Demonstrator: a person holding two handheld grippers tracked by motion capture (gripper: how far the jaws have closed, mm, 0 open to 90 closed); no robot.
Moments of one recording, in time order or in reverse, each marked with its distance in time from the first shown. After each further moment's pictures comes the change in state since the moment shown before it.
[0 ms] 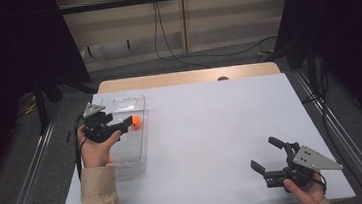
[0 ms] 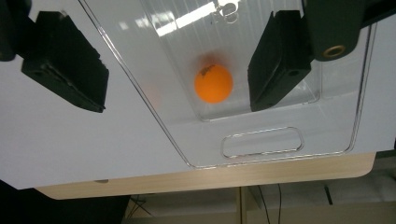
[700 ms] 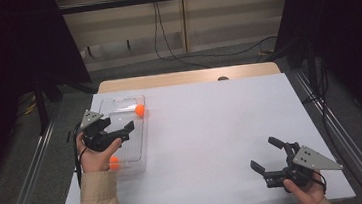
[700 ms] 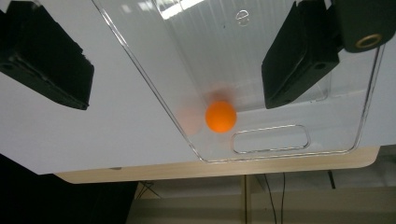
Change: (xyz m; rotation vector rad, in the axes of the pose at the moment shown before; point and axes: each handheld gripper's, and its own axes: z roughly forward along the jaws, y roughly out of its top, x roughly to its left) left arm -0.008 -0.015 -0.014 -0.080 -0.026 -0.008; right arm 0.001 0.000 0.000 -0.003 0.001 -0.001
